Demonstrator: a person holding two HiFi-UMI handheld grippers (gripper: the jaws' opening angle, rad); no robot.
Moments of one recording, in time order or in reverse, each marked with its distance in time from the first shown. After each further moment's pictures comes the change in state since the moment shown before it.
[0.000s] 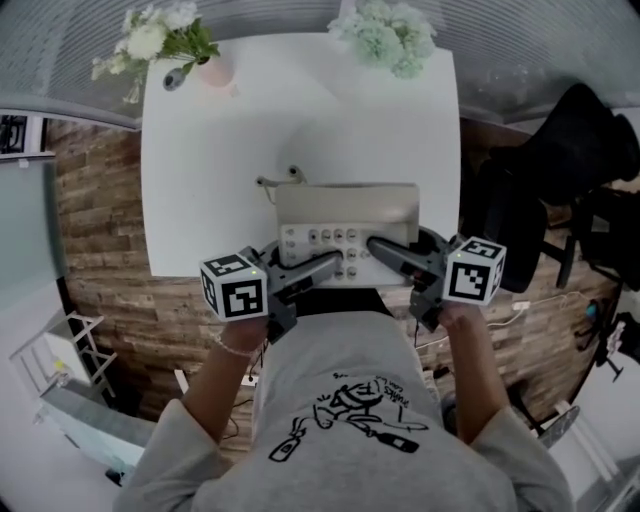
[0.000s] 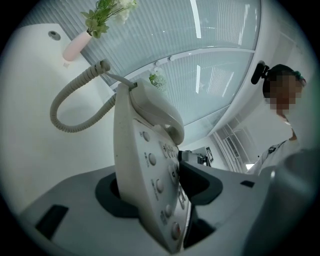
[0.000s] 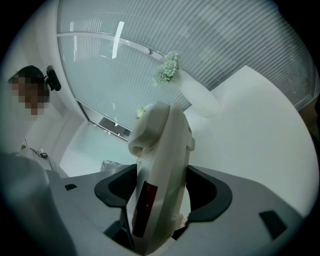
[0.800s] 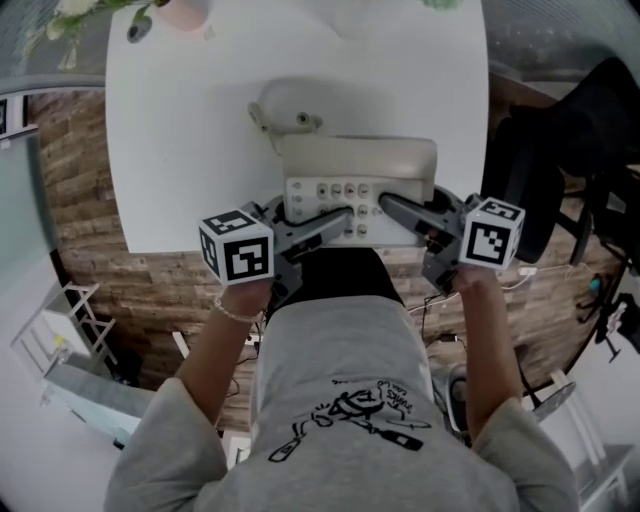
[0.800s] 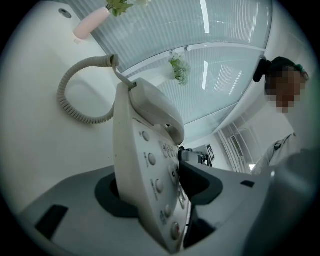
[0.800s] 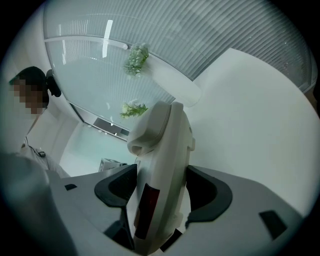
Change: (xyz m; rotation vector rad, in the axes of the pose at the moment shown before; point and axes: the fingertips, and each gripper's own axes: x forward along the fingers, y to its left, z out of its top) left arm 0.037 0.073 -0.023 -0.044 0.047 0.034; right arm 0.022 -0.081 -0.017 0.049 0.048 -0.018
